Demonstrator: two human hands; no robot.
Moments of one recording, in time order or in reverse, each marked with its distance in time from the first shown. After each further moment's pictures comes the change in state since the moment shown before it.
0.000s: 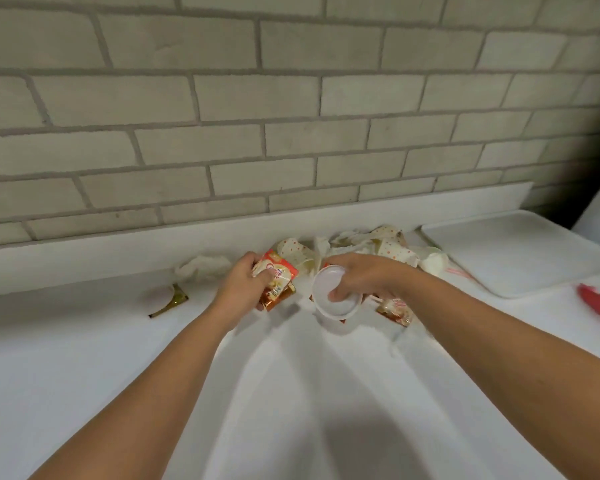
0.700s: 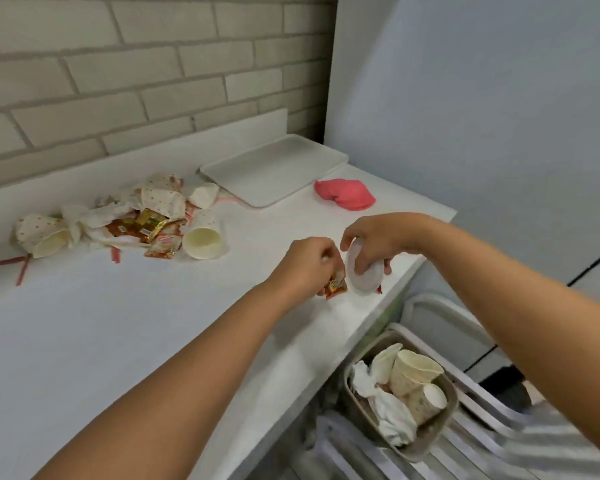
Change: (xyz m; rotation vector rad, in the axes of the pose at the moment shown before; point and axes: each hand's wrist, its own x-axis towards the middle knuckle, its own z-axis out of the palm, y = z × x) left_hand -0.232 0.145 0.318 0.282 -0.778 0.422; right_hand -0.310 0.226 -0.073 -0.140 0.153 0.528
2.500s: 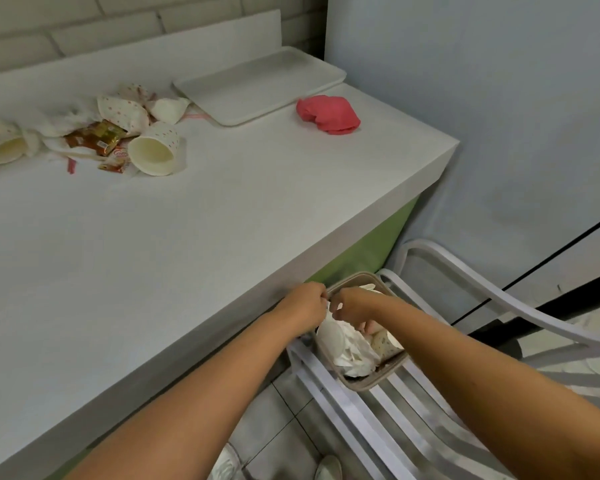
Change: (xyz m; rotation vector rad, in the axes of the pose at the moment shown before) left_hand -0.032 -0.046 0.184 0.162 -0.233 -0.389; right_hand 0.051 0.144 0.200 -0.009 -0.337 0.042
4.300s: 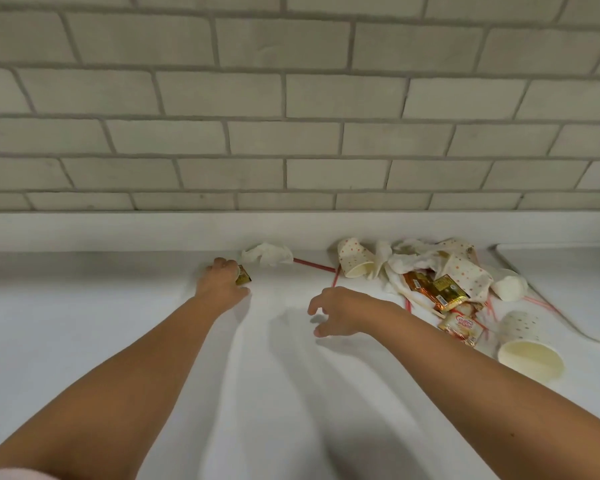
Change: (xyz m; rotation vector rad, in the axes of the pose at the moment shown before) left_hand -0.145 -0.452 -0.433 0.178 0.802 -0.646; right_hand 0.030 -0.577 -0.071 -0.664 0.240 -0.777
